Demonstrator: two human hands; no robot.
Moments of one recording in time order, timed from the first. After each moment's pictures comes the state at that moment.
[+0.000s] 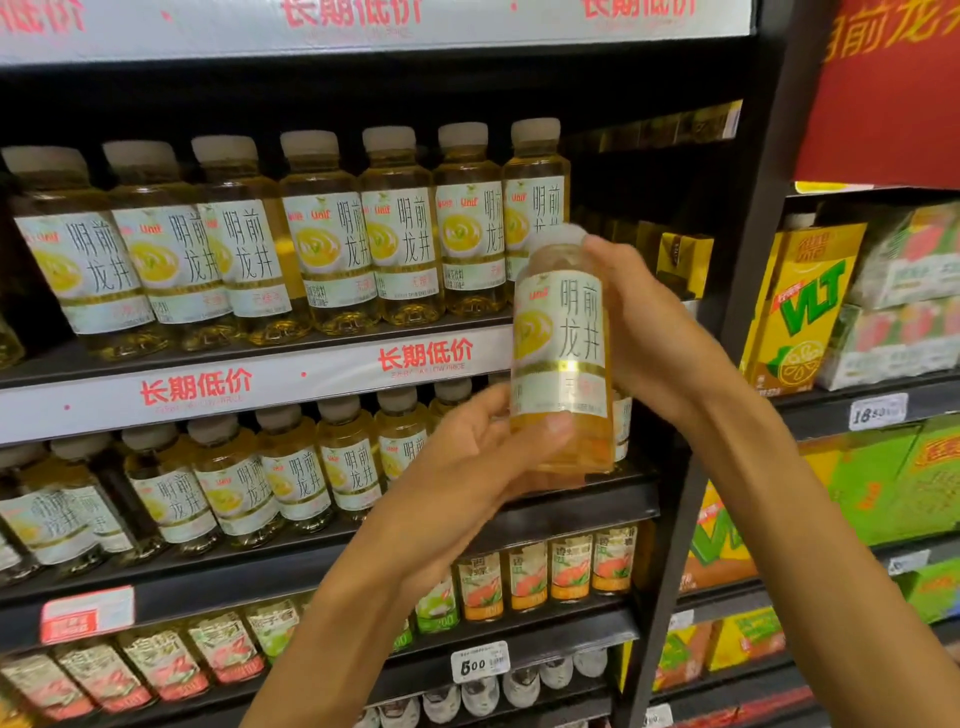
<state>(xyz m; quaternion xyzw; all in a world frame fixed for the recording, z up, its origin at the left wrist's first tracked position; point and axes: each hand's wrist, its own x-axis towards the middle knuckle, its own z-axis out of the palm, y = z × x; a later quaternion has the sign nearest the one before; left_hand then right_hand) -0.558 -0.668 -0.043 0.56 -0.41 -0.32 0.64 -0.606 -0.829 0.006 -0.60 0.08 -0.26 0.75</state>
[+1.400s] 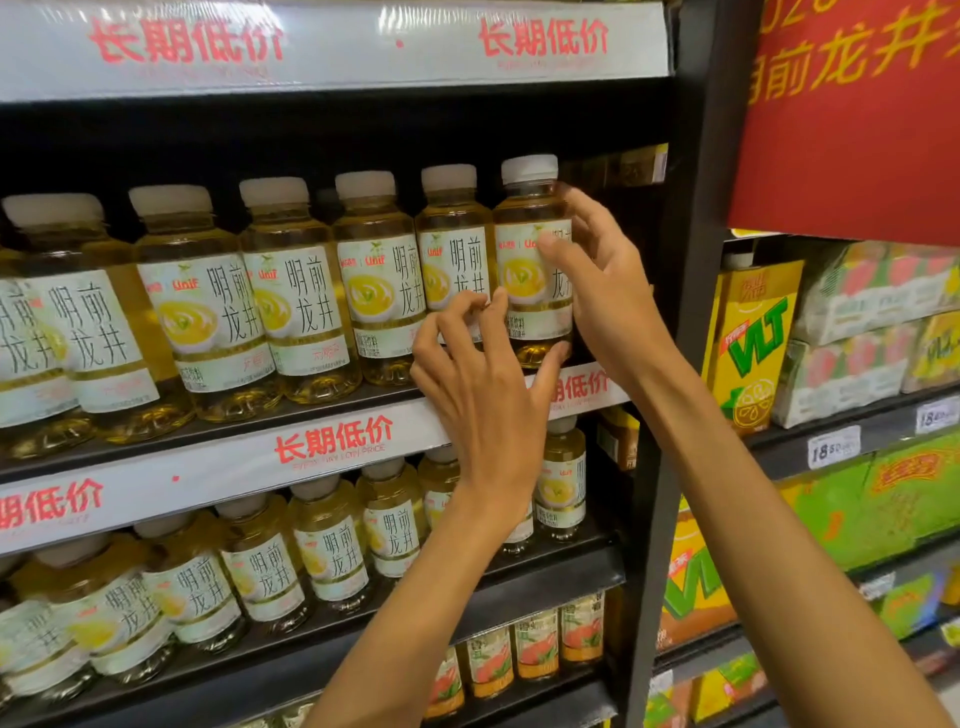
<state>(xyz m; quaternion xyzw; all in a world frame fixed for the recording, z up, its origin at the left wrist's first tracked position) -0.515 -0.840 -0.047 0.71 -0.35 0.43 0.44 -0.572 -0.922 0.022 -0.71 0.06 -0.50 0.50</state>
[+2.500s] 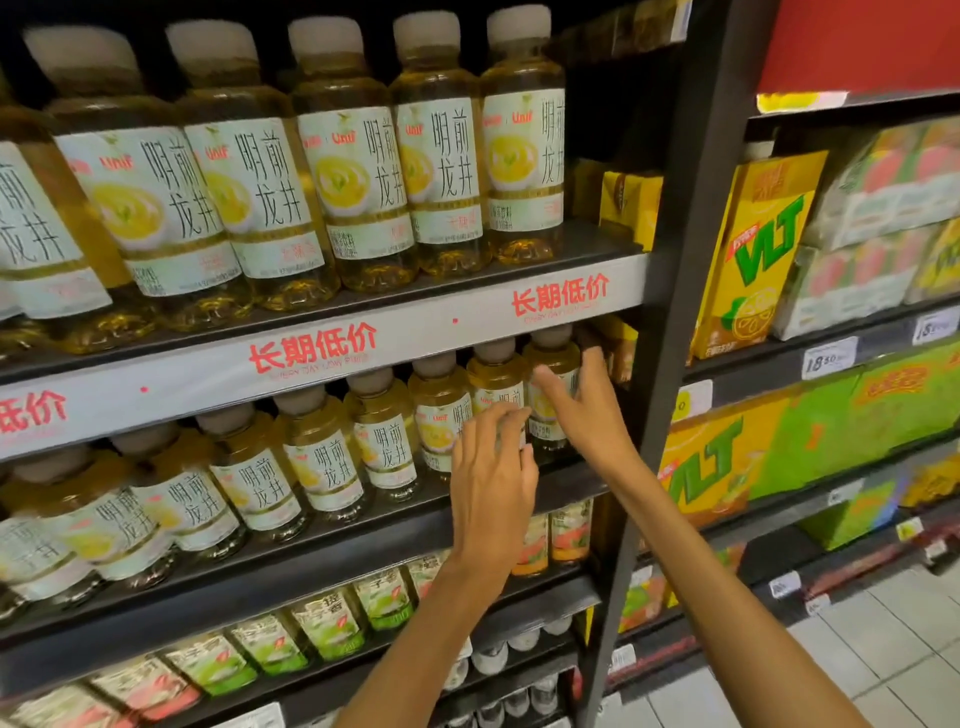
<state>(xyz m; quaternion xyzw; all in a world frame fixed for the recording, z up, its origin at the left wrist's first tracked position) -0.524 -0.805 -0.186 0.75 -0.50 0.21 0.37 -0.574 -0.921 -0.156 -0.74 0.28 -0.40 0.46</state>
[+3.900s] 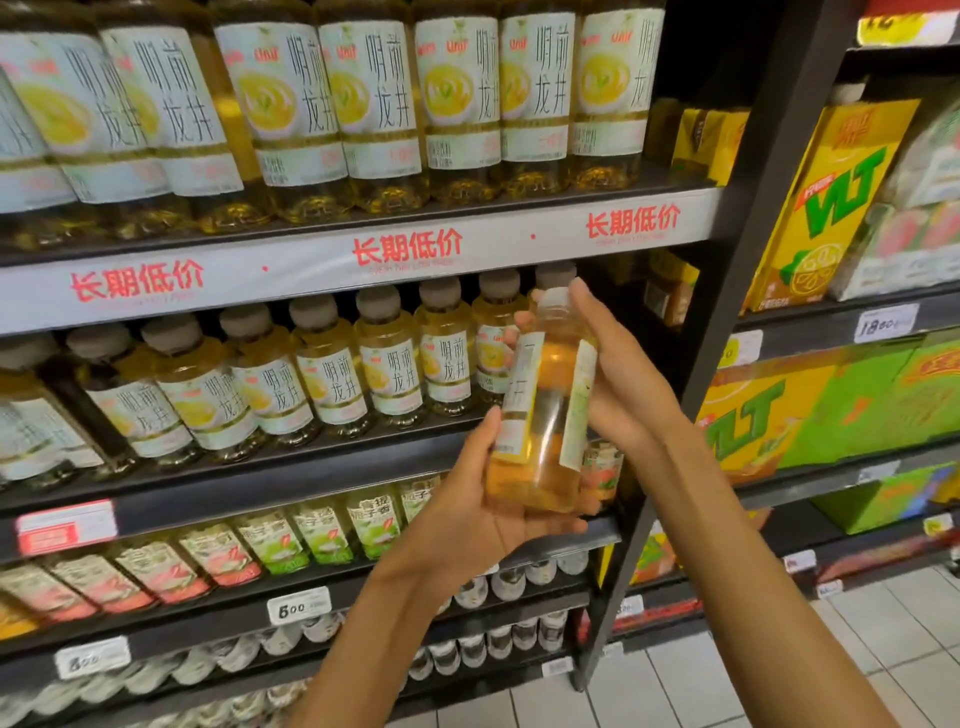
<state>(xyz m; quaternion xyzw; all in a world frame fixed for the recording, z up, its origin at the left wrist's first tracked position) -0.536 -0.681 -0.171 0.38 -0.28 -0.58 0.67 -0.599 -0.822 -0.105 -0.44 0.07 -0.24 0.86</state>
